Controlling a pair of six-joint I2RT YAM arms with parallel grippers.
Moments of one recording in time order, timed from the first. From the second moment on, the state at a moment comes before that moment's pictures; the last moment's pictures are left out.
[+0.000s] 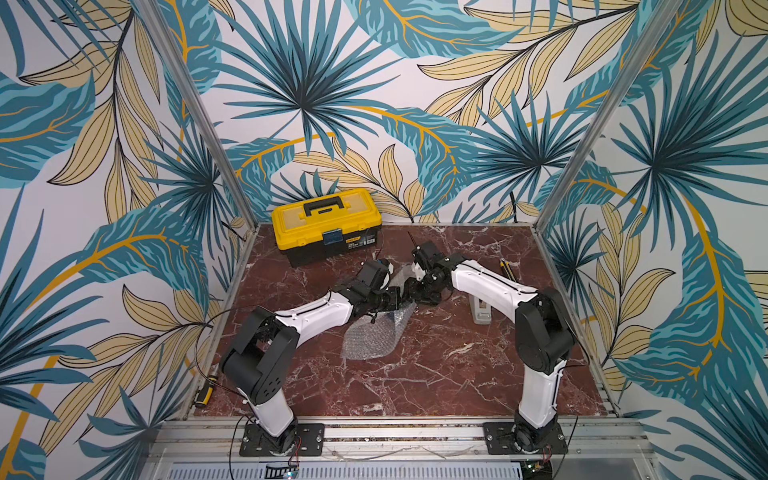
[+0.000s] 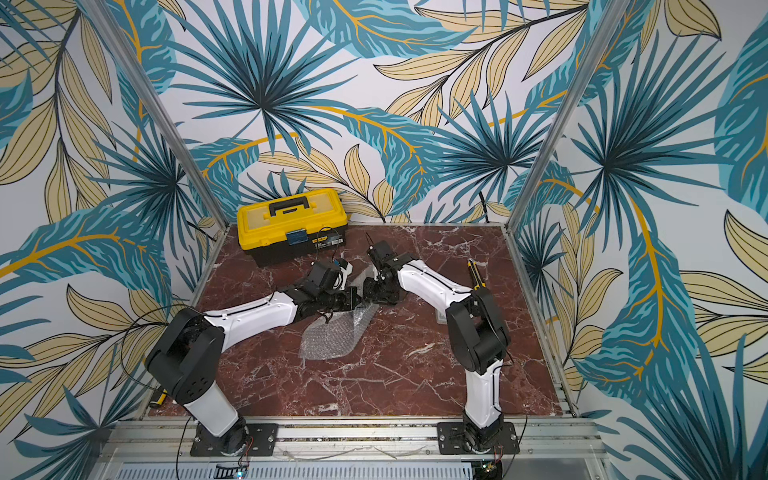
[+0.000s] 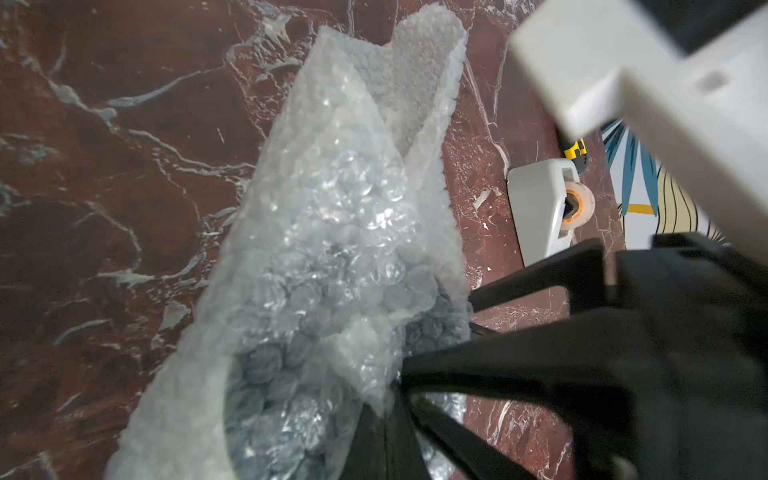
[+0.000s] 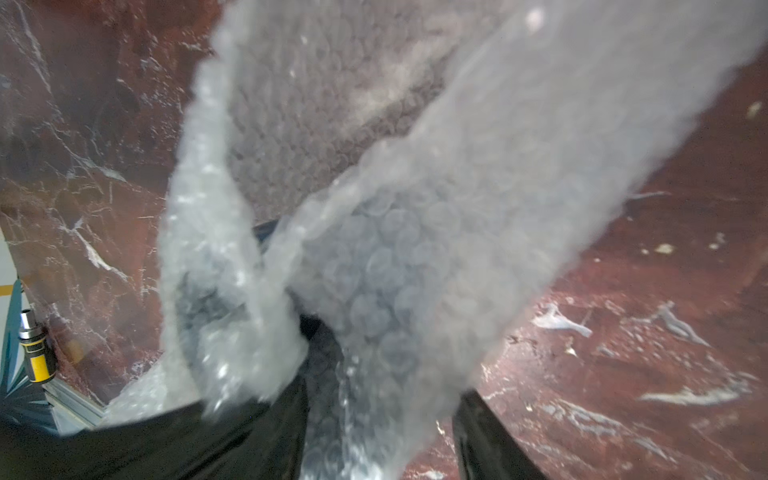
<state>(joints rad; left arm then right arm) -0.61 1.70 1.07 -0.15 0.25 -0.62 0.54 1.92 1.54 -0.81 -0.21 0.57</state>
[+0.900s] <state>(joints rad) -0.62 1.70 1.05 -0.13 0.28 -0.55 0.51 2.03 1.58 -0.76 -0.24 0.61</state>
